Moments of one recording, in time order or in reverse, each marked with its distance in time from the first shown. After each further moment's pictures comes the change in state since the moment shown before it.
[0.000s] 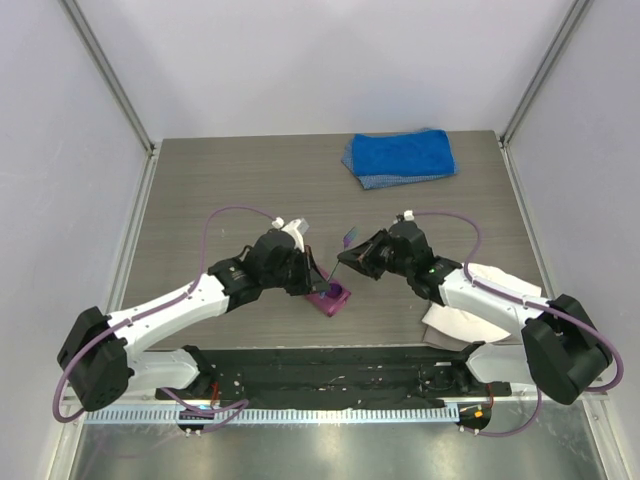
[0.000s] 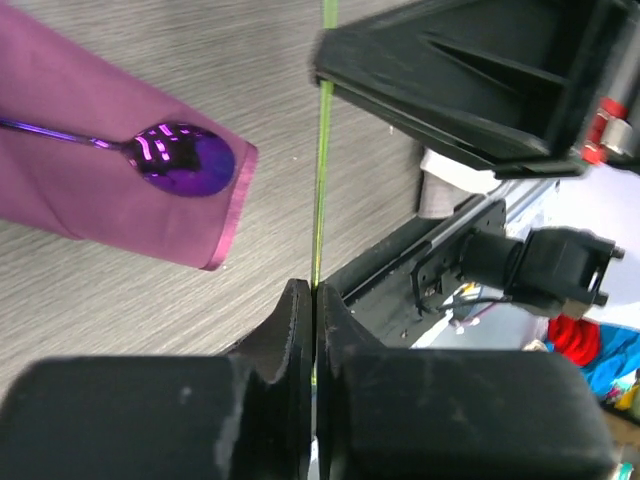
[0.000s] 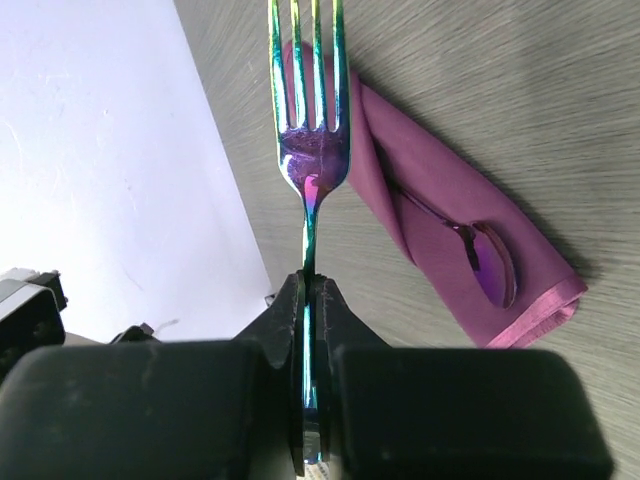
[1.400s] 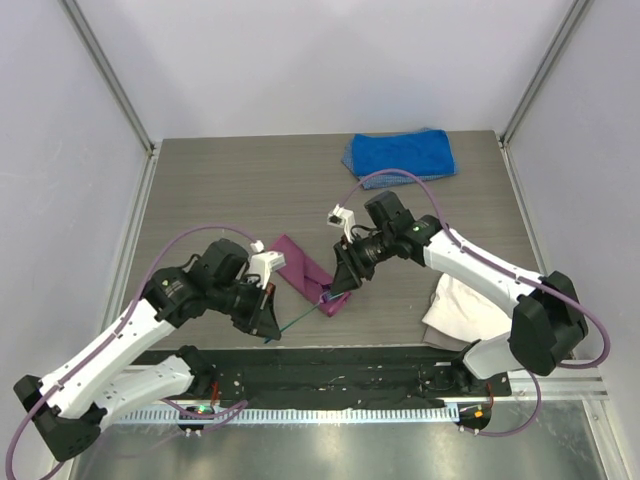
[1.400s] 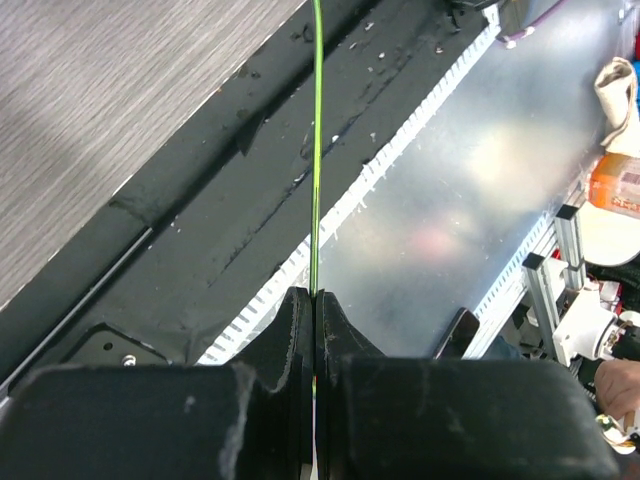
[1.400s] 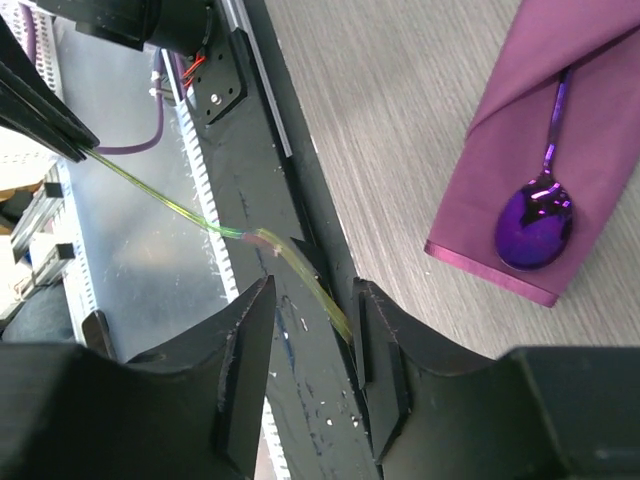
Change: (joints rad) left arm 0.066 -0.346 0.148 -0.789 0.347 0.462; right arm 0.031 0.170 0.449 -0.662 -0.639 -1.337
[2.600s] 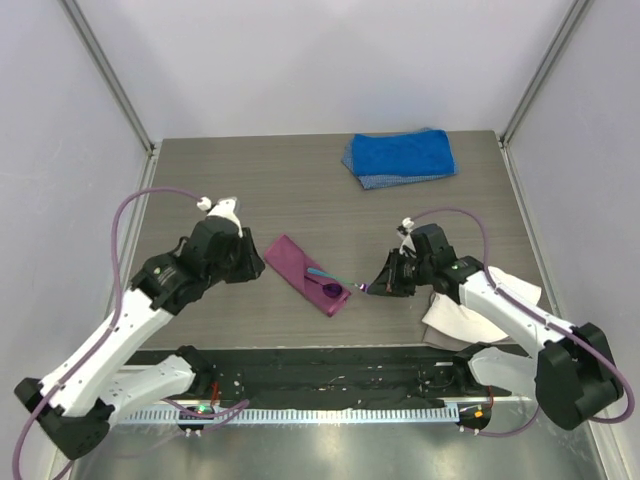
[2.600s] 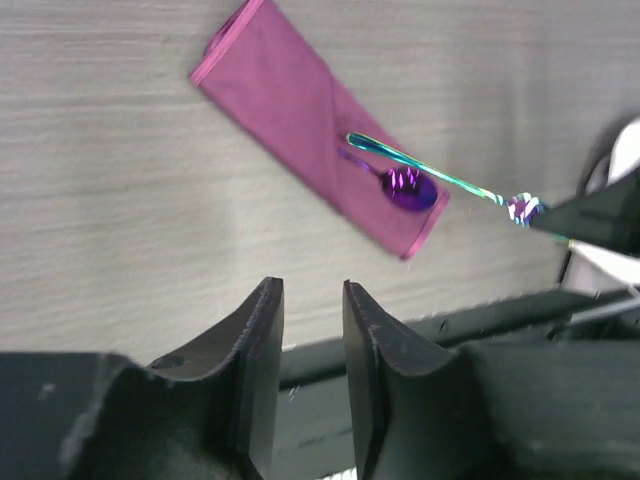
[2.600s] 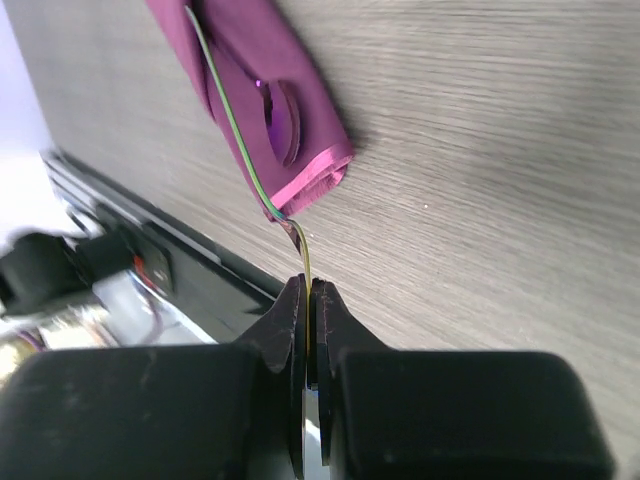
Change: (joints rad) left arm 0.075 0.045 0.131 0.106 -0.711 -0.247; right arm -0.179 -0.282 -0.430 0.172 0.361 0.647
